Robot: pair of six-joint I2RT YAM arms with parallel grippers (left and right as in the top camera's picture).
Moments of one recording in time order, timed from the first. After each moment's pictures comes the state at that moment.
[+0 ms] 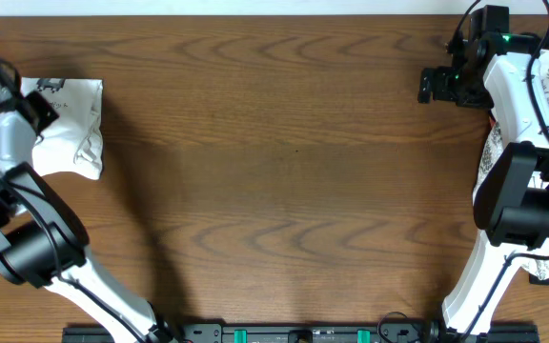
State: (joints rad) left arm 0.55 2.06 1.55 -0.41 -0.07 -0.14; right arm -0.12 2.17 1.88 -1.02 -0.05 0.02
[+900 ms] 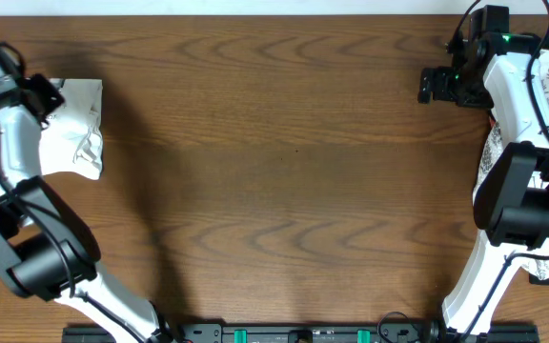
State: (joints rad) left arm 0.49 1.97 1.55 -0.46 -0.03 -0.20; right arm -0.12 2.17 1.88 -1.02 -0.05 0.02
